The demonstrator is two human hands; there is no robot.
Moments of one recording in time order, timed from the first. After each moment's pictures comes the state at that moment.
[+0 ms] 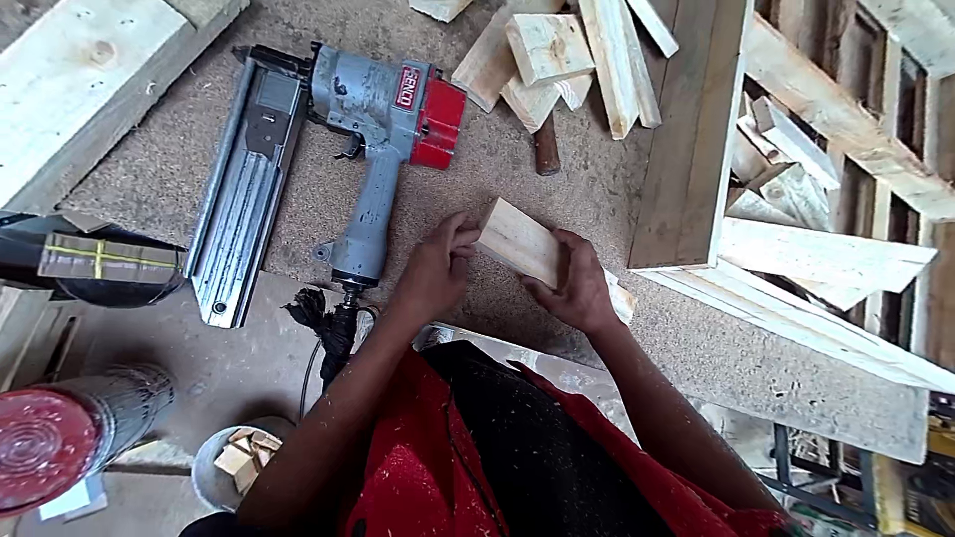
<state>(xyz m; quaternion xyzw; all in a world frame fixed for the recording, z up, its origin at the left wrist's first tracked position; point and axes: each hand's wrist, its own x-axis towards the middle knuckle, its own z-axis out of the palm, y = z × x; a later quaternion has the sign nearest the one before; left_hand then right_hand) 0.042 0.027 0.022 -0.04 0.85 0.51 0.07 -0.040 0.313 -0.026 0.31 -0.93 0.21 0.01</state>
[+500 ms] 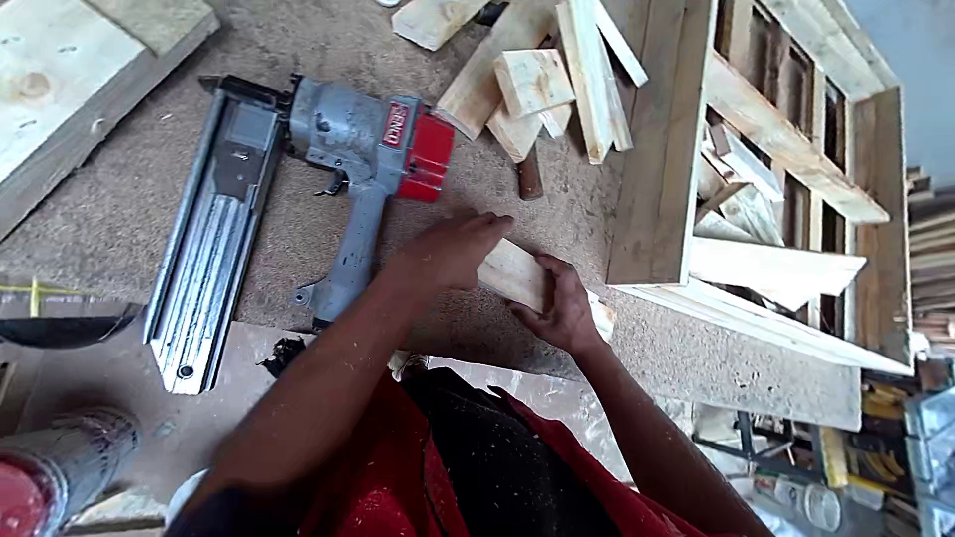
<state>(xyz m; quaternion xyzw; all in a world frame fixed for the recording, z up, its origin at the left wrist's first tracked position) -0.067 0.027 0.005 0.24 0.91 0.31 0.15 -0.041 0.316 -0.032 0.31 -0.92 0.22 0.03</state>
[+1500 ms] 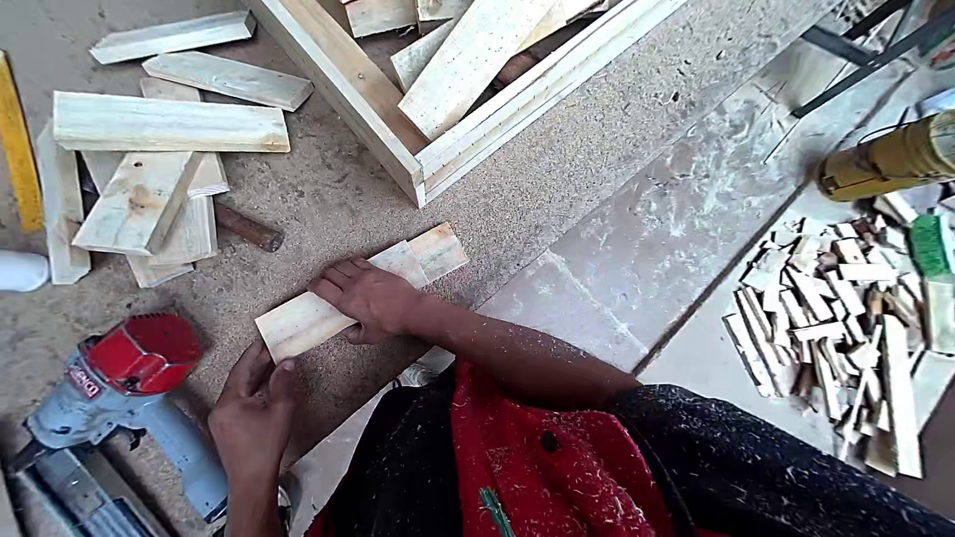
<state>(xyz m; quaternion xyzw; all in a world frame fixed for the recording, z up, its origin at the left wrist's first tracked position) 0.015 0.051 0.013 0.05 0.95 0.30 0.02 -0.036 0.306 -0.027 0.27 -0.93 0.23 0.02</state>
